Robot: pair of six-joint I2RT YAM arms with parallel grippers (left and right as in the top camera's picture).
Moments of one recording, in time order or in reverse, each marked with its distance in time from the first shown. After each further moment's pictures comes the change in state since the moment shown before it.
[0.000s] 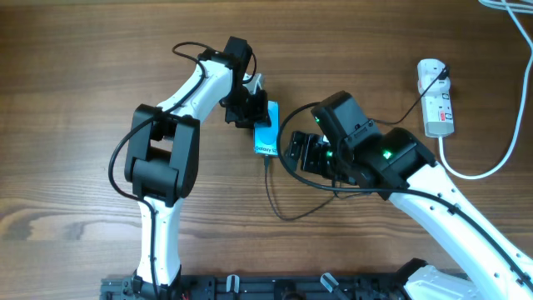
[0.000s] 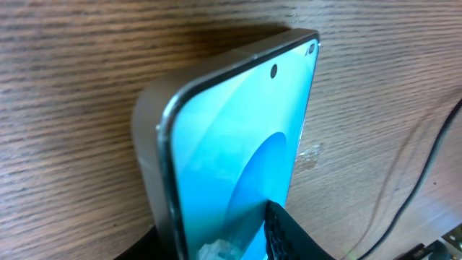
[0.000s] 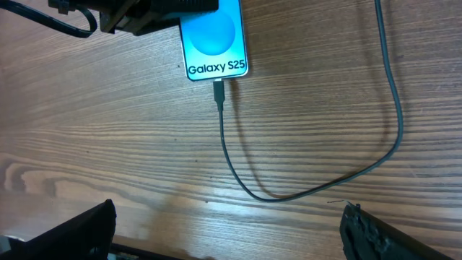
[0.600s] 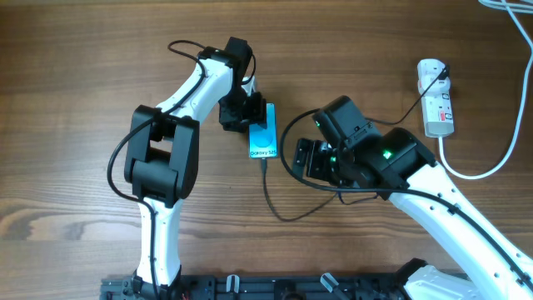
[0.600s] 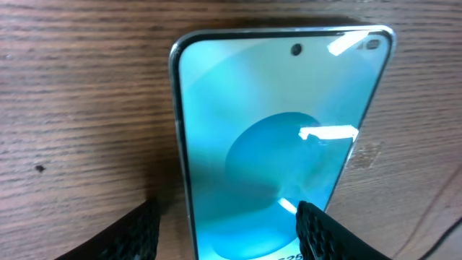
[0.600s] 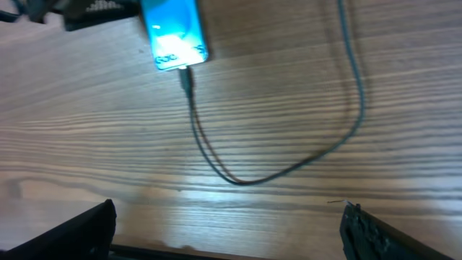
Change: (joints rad) left arm -0.002 -0.005 0.015 -0.078 -0.137 -0.047; right arm 0.000 0.000 0.000 -0.108 0.040 0.000
